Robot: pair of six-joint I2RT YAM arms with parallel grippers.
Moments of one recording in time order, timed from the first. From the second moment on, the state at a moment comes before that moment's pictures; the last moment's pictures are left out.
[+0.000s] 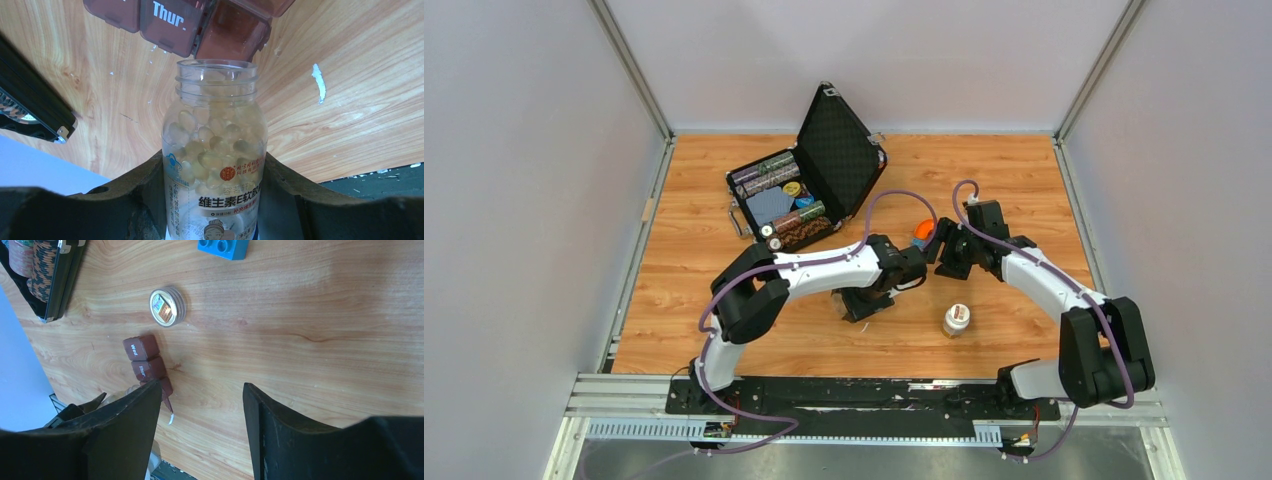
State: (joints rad) left arm -1.10 2.02 1.56 -1.18 -0.28 -0.03; right arm 0.26 1.36 0.77 -0.32 -0.32 0.67
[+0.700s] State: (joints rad) left arm -1.10 2.03 1.55 -1.17 -0.28 -0.04; right arm 0.26 1.37 0.77 -0.32 -0.33 0.67
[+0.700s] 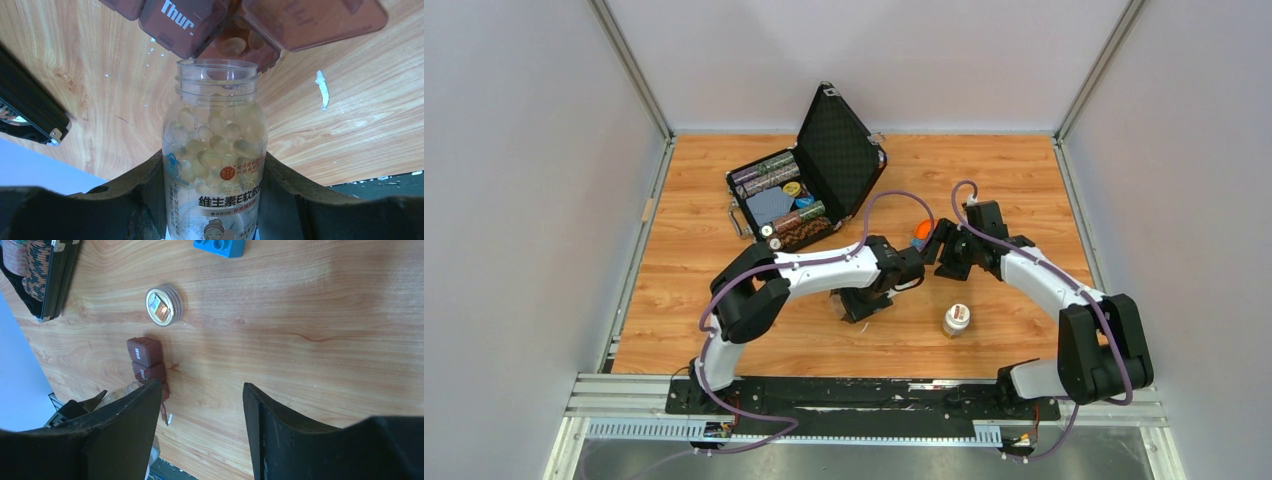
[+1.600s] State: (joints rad) left arm -0.97 1.53 1.33 -0.81 -0.25 -0.03; right arm 0.26 1.41 0.81 -0.33 -0.34 0.68
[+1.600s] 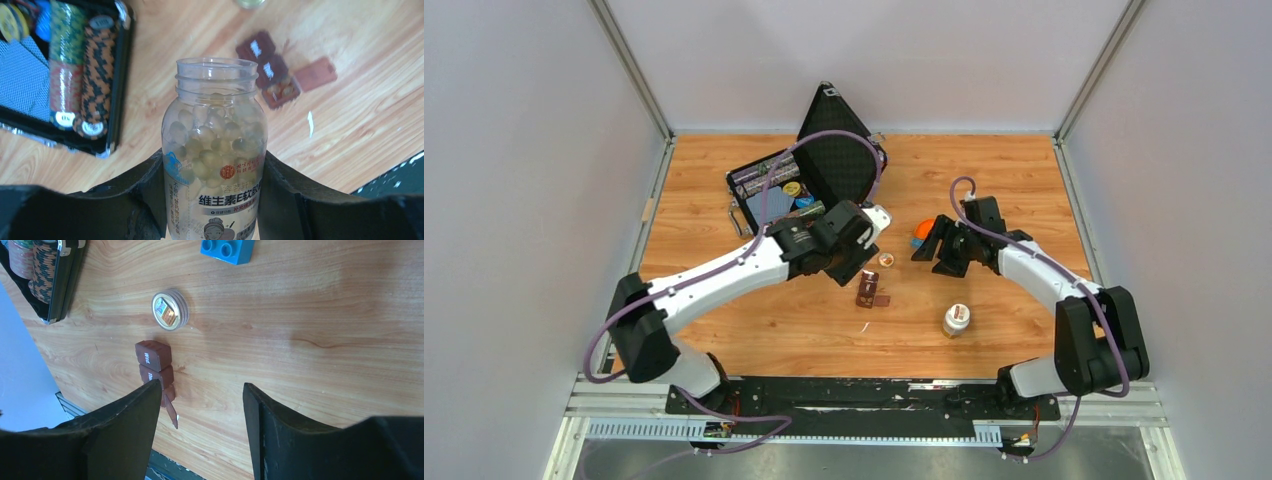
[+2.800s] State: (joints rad) left arm -0.65 1.20 0.90 0.63 0.18 -0.06; right arm 0.47 1.69 1.15 -0.46 -0.10 0.50
